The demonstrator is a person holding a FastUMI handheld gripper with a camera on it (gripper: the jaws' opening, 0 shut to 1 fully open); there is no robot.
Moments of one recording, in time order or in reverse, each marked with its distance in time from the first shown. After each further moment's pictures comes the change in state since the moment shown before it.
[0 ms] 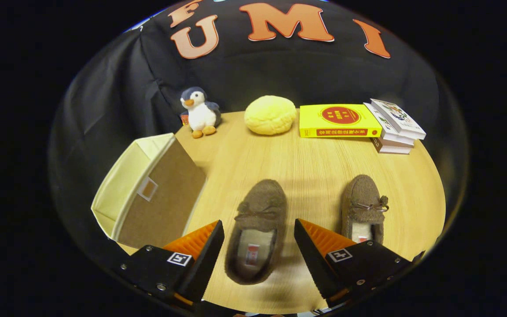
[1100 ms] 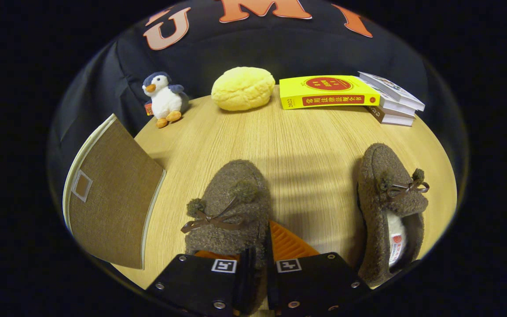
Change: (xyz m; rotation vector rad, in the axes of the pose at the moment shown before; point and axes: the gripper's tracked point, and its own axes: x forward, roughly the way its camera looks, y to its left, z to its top) arm 0.086 -0.026 -0.026 0.143 0.043 -0.101
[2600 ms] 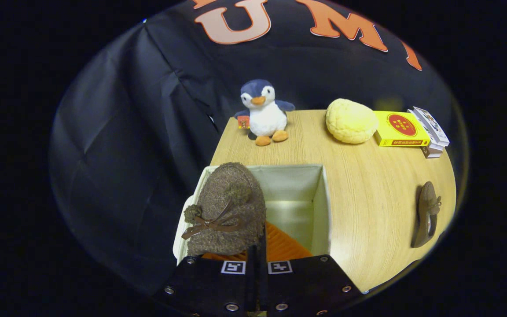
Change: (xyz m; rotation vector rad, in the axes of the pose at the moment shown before) arm -0.068 0.317 0.062 -0.067 0.081 0.098
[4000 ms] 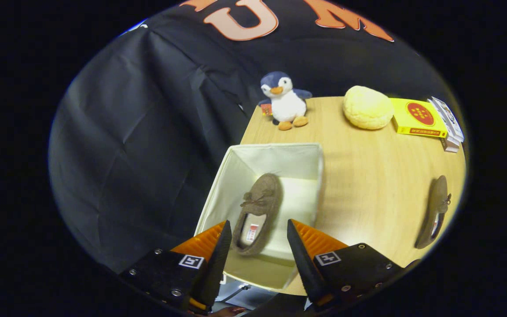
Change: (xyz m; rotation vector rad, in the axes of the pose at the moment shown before) arm -0.083 -0.045 0.001 -0.014 0.014 0.272
